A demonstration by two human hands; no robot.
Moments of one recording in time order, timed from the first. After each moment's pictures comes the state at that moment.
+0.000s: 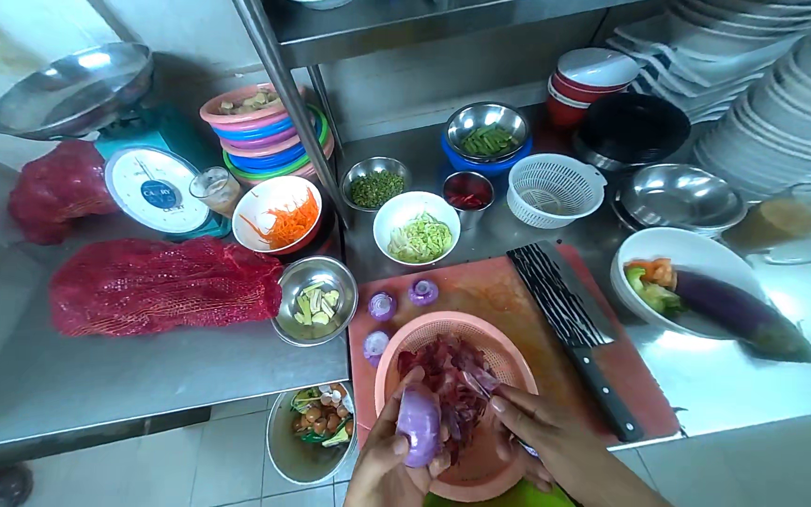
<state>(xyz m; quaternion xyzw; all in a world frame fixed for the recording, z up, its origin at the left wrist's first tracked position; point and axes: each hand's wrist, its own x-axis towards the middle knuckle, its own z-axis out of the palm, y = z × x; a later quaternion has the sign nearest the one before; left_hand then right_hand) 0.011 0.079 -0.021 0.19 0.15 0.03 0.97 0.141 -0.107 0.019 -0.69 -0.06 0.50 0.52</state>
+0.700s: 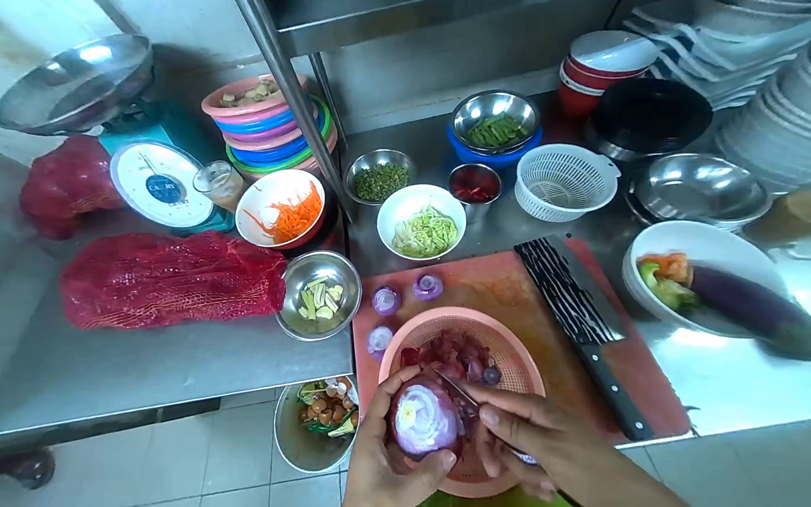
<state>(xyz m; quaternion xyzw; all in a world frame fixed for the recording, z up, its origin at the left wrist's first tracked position) 0.015 0.088 -0.004 0.64 0.15 0.12 0.75 0.147 -0.099 0.032 -0.59 -0.15 0.56 0.56</state>
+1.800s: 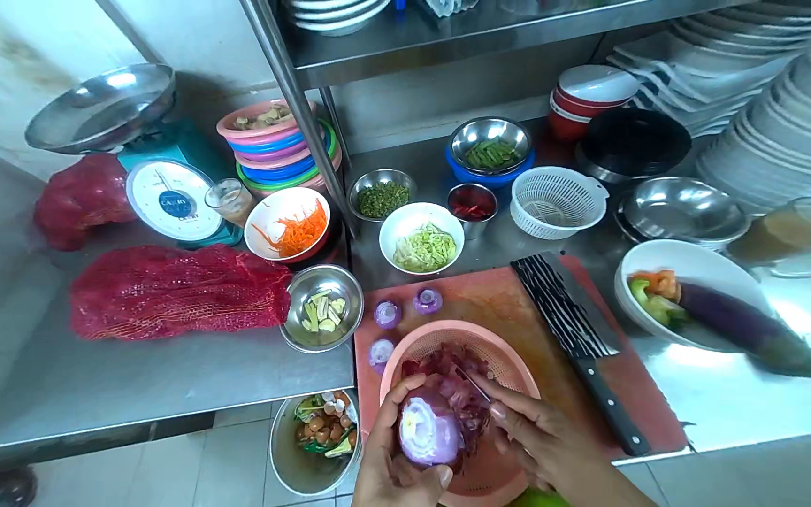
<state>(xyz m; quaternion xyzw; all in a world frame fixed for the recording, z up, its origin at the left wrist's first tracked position) 0.015 0.087 -0.005 0.55 0.08 0.10 0.83 0.141 -0.104 0.016 -0.71 -0.13 0.43 0.54</state>
